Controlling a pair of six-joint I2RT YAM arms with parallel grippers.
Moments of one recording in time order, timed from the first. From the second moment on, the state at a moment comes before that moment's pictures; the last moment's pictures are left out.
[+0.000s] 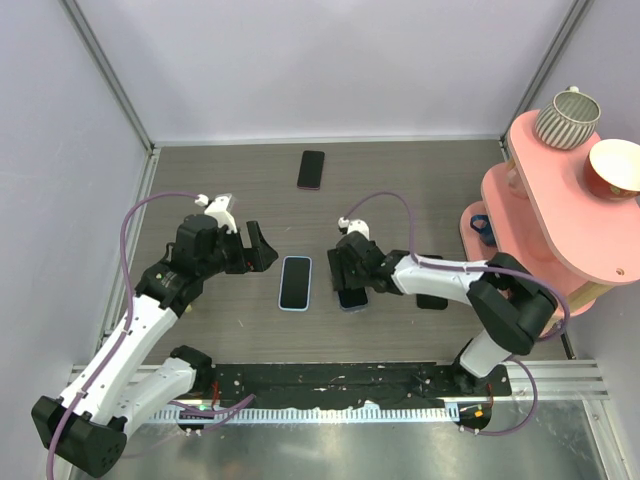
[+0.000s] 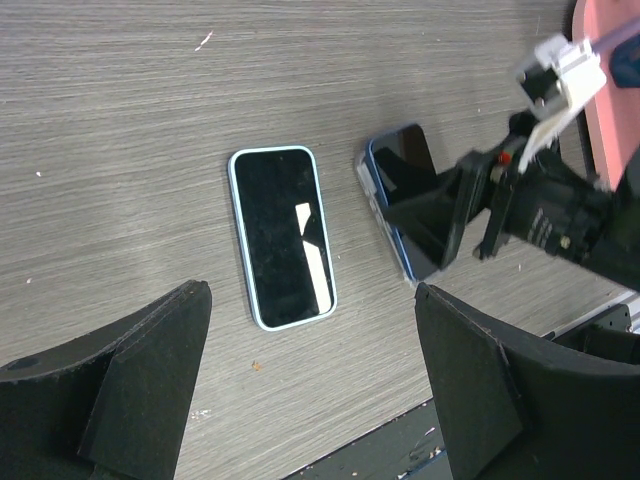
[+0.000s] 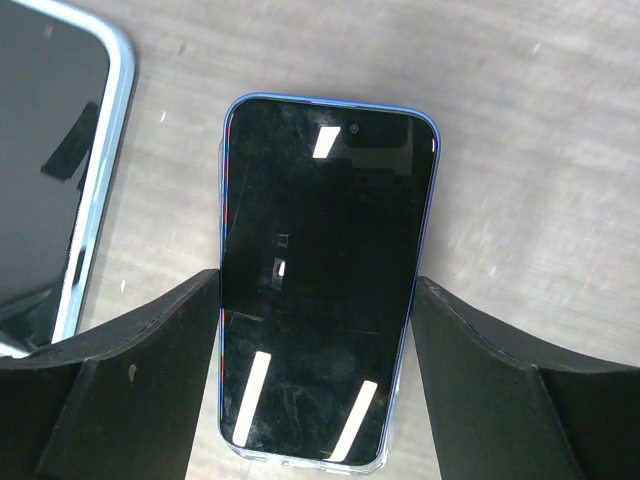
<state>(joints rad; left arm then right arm) -0.42 0.86 0.84 -0.55 0.13 -0.47 0.81 1.62 0.86 -0.16 0.23 0.48</state>
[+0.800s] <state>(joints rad) -0.42 0.88 0.83 -0.55 0.15 -0.47 0.93 1.38 0.71 -0.20 0.28 0.57</state>
